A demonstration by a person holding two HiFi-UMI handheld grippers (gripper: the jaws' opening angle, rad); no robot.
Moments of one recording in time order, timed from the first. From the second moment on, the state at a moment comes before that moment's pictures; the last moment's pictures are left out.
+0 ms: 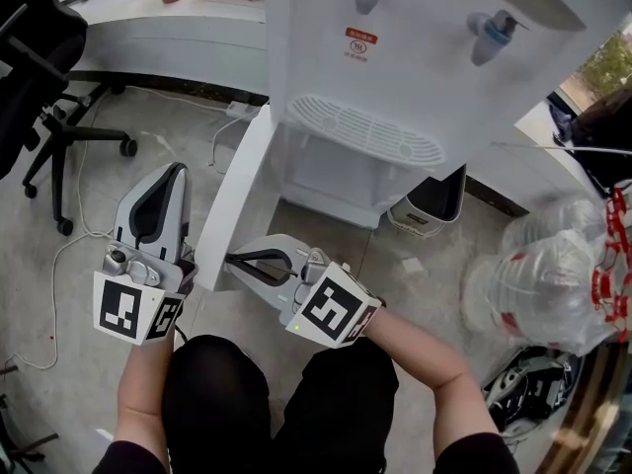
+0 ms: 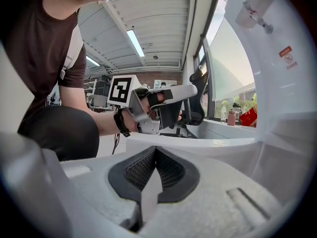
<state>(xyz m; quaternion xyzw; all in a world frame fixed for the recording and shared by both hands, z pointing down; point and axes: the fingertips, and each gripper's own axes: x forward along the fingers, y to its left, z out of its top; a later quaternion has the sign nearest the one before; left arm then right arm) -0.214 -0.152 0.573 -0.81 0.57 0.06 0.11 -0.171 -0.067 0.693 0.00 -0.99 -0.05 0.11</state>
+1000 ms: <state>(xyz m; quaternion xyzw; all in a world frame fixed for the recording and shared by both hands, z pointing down) -0.126 -0.198 0.451 -0.87 0.47 0.00 0.12 -0.006 -0.165 0.506 0.29 -0.96 0.00 0.00</state>
